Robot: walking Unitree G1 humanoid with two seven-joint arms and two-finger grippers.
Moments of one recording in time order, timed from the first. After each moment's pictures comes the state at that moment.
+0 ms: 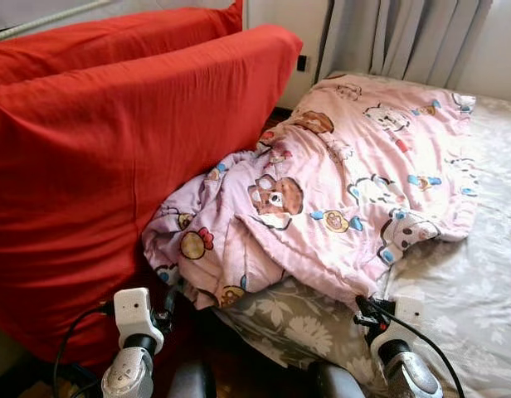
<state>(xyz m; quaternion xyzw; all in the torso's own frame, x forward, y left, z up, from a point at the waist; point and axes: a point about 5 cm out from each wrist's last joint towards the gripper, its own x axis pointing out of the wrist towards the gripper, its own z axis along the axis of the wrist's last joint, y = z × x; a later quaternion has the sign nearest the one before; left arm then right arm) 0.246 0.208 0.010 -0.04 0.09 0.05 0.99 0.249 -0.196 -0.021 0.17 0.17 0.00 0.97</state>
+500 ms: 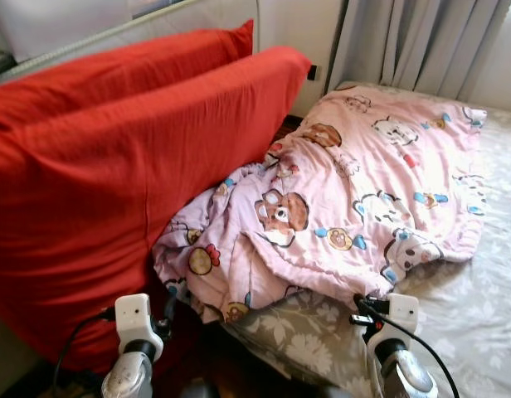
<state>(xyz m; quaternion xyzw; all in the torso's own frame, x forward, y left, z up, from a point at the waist) 0.242 0.220 -0.007 -0.04 0.13 0.07 0.99 0.249 -0.193 -0.020 0.13 0.17 0.01 0.98</state>
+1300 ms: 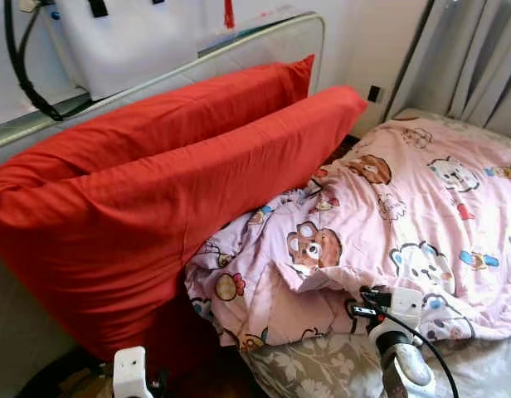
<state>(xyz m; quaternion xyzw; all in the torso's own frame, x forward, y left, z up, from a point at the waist) 0.184 0.224 -0.069 -0.04 0.34 0.10 0.93 0.258 -0.195 -0.012 0.11 0.14 -0.03 0.98</state>
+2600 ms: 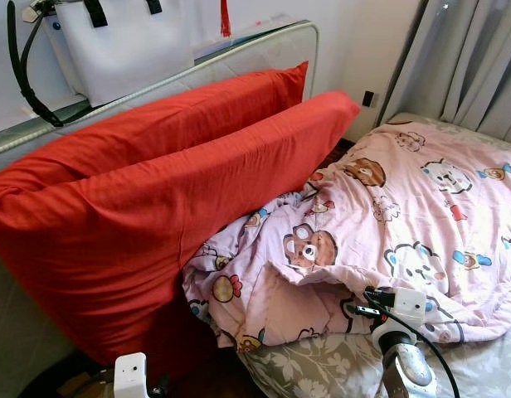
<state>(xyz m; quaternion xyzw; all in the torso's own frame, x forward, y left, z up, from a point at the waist) 0.178 0.222 -0.074 -0.05 0.36 0.10 0.93 0.258 -0.198 -0.011 0.10 0.14 -0.05 0.98</state>
